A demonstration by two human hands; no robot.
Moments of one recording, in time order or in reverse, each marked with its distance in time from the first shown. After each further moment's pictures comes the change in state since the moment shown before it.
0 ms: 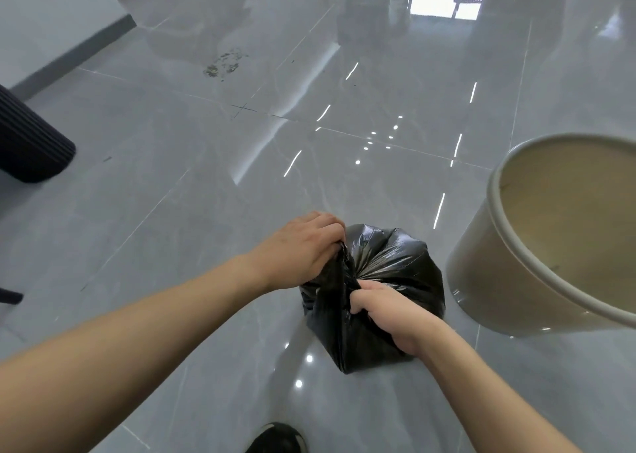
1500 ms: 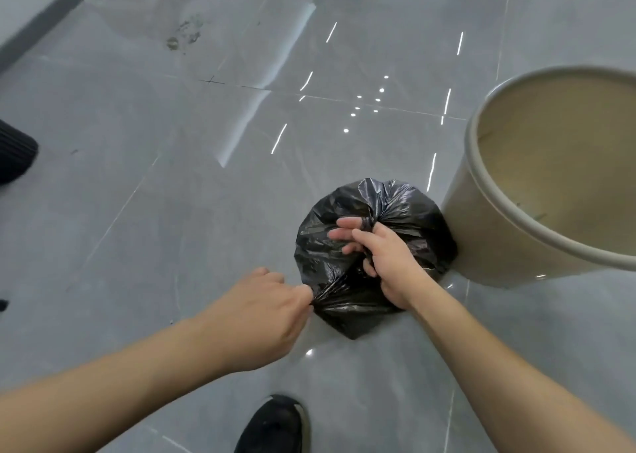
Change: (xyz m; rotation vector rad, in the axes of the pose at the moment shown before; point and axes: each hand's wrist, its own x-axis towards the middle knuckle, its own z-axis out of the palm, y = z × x) left_hand -0.076 0.063 0.005 0.304 -0.208 0.068; right_hand 0.022 0.013 -0.027 0.294 0.264 -0.254
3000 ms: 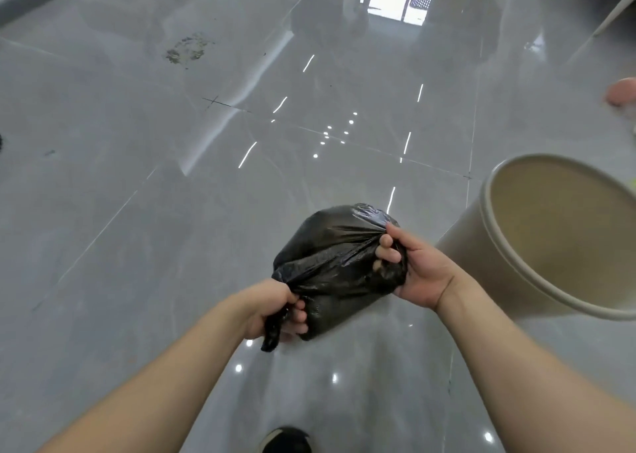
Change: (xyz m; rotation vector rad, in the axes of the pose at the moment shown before) left_hand 0.021 -0.080 0.041 -1.778 -0.554 -1.024; right_hand 0.003 -0.068 0.014 0.372 -0.203 0.295
